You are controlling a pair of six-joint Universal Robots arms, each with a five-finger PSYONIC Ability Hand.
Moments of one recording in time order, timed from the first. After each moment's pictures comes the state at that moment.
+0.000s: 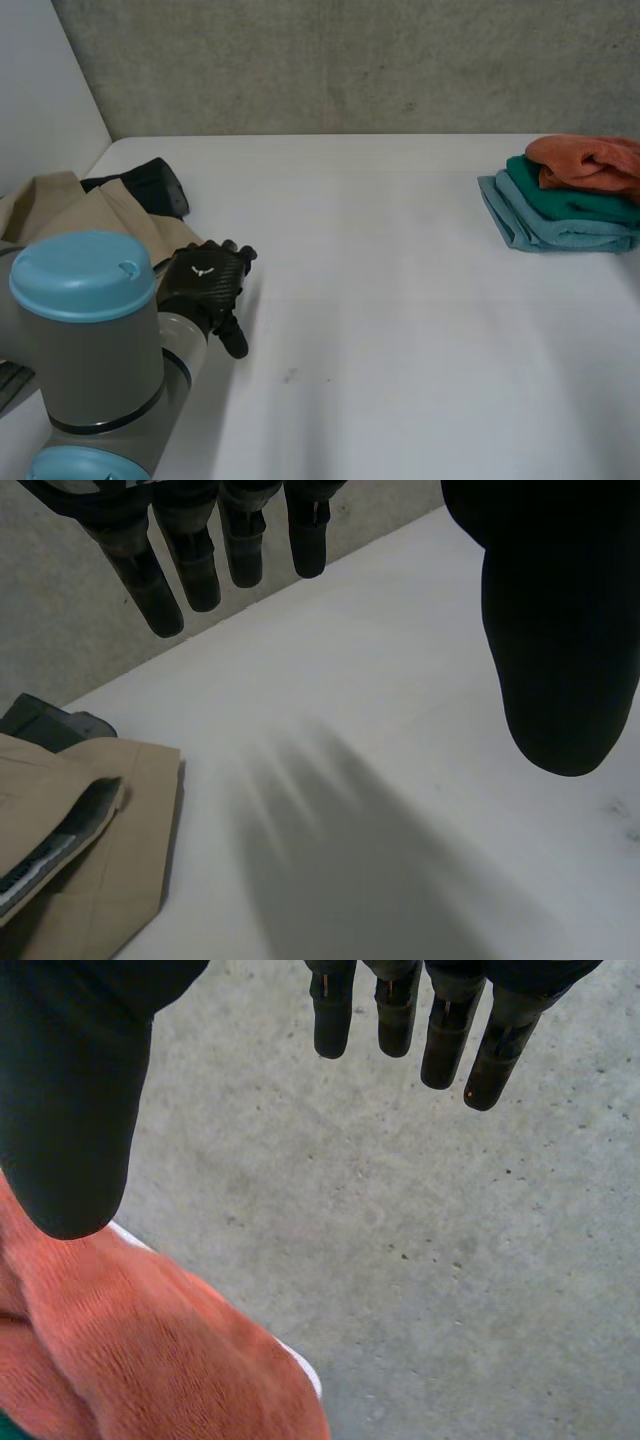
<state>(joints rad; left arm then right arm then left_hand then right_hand) 4.07 -1.87 -1.68 3.19 -1.84 3.26 1.32 -0.97 0.84 0.05 1.09 2.90 0.20 0.21 0.22 0.21 0.05 0.20 0.22 0.21 0.23 0.07</state>
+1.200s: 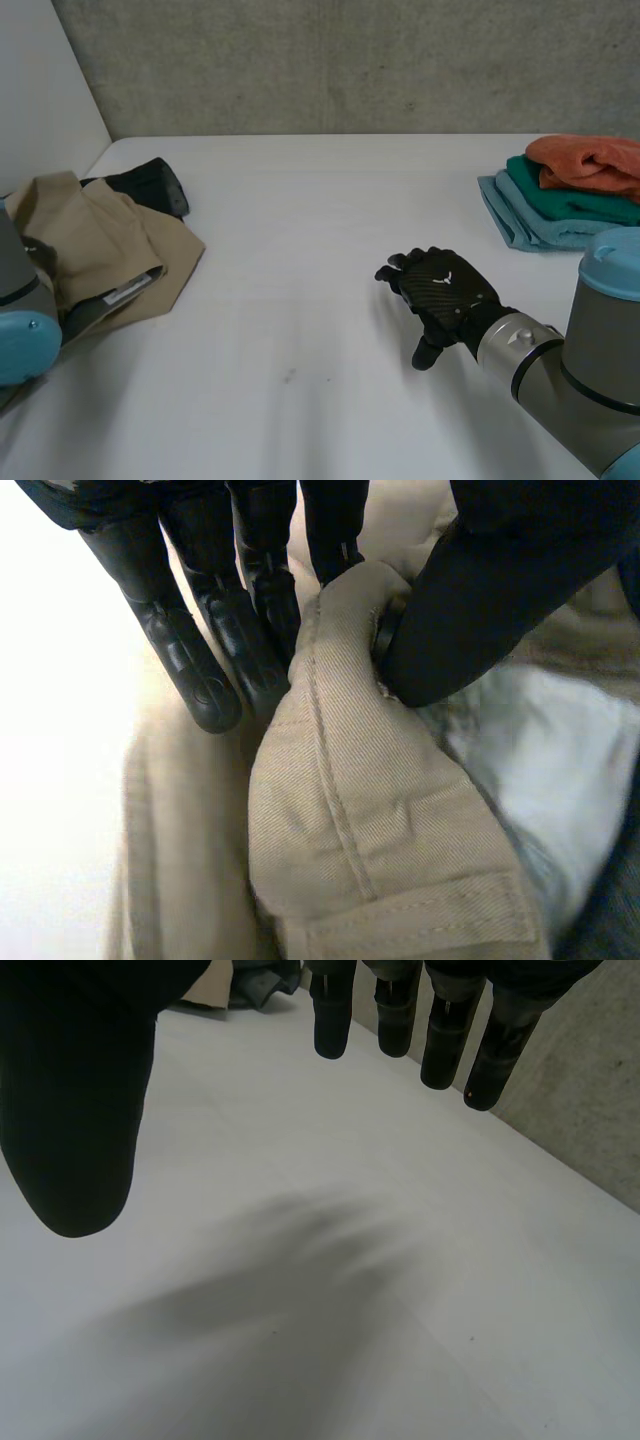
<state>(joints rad) 4.62 -1.99 -1.62 3.28 -1.97 3.96 2.01 -1.29 1.79 -0.11 1.29 2.79 1.08 1.13 1.16 1.20 0.98 0.20 0.22 0.21 0.23 0.07</state>
